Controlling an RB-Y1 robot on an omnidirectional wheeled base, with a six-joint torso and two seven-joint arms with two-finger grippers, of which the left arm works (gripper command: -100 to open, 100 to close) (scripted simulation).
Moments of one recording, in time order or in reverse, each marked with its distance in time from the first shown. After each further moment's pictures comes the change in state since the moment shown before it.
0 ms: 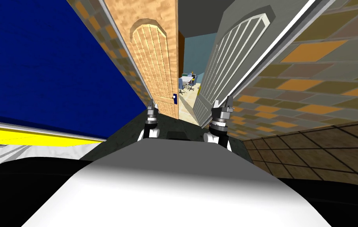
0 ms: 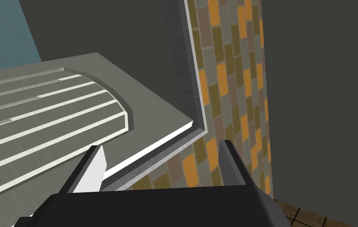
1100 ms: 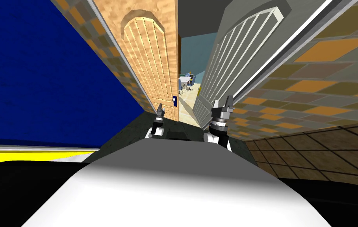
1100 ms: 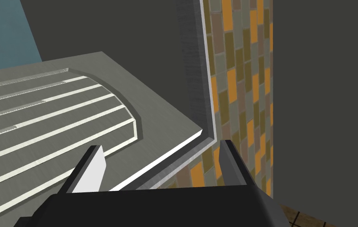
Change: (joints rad) arm -0.126 0.004 -0.044 0.272 0.008 0.054 0.005
